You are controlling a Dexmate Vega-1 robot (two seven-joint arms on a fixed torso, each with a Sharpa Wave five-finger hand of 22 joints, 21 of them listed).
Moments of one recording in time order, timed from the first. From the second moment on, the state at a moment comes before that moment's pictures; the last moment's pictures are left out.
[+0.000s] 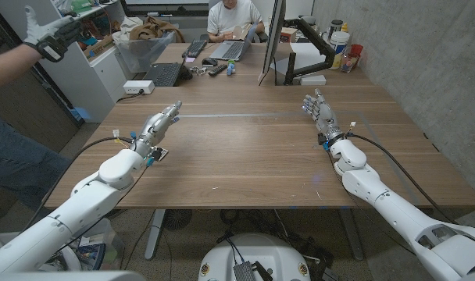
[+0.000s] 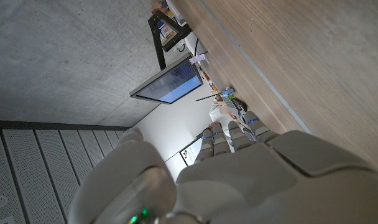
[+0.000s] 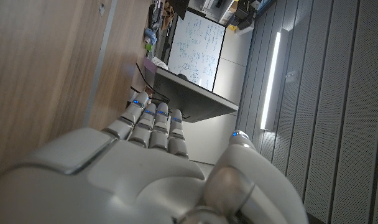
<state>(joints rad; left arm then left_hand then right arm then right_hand) 1.16 0.86 0.21 -1.72 -0.51 -0.17 0.13 0.42 -0.01 0.12 0.07 0.36 -0.06 0.04 0.20 0.19 -0.05 0.01 0.21 0.19 -0.05 0.04 0.20 0.19 -0.12 0.09 0.43 0.17 -0.78 -0.48 -0.45 -1.20 0.69 0.43 0.00 0.24 0.02 0.17 0.04 0.20 0.27 0.07 0.21 0.19 0.28 0.09 0.23 0.18 0.20 0.03 0.20 0.18 0.15 -0.04 0.47 0.17</state>
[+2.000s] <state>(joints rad) 1.37 0.98 0.02 -1.86 -0.39 -0.03 0.21 0.59 0.04 0.18 -0.03 0.32 0.07 -0.02 0.24 0.19 0.03 -0.02 0.24 0.20 -0.08 0.06 0.19 0.19 -0.17 0.13 0.34 0.18 -0.74 -0.45 -0.46 -1.15 0.68 0.43 0.02 0.25 0.02 0.16 0.03 0.20 0.28 0.07 0.20 0.19 0.28 0.10 0.22 0.18 0.20 0.03 0.20 0.18 0.16 -0.04 0.44 0.17</state>
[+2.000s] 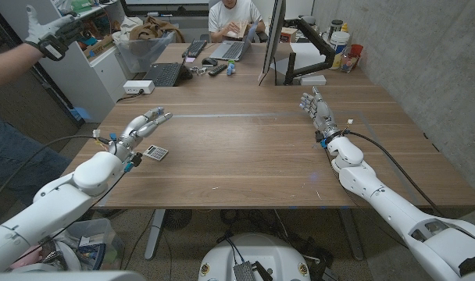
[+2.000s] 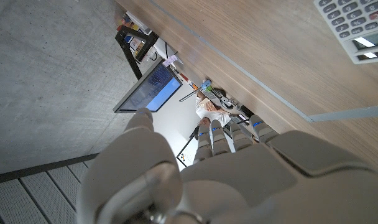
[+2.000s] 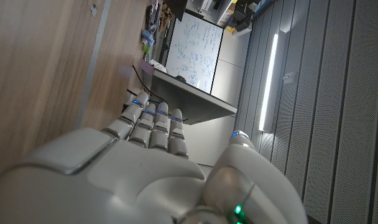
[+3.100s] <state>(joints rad) 1.45 1.02 -0.08 -1.92 -0.29 0.08 0.18 0.60 0.04 0.18 -0.03 0.31 0.08 -0.02 0.24 0.19 0.03 -0.02 0.24 0.21 -0.07 0.05 0.20 0.19 -0.17 0.13 0.34 0.18 -0.74 -0.45 -0.47 -1.17 0.66 0.43 0.00 0.25 0.02 0.16 0.03 0.20 0.28 0.07 0.20 0.19 0.28 0.10 0.22 0.18 0.21 0.03 0.20 0.18 0.17 -0.04 0.43 0.17</state>
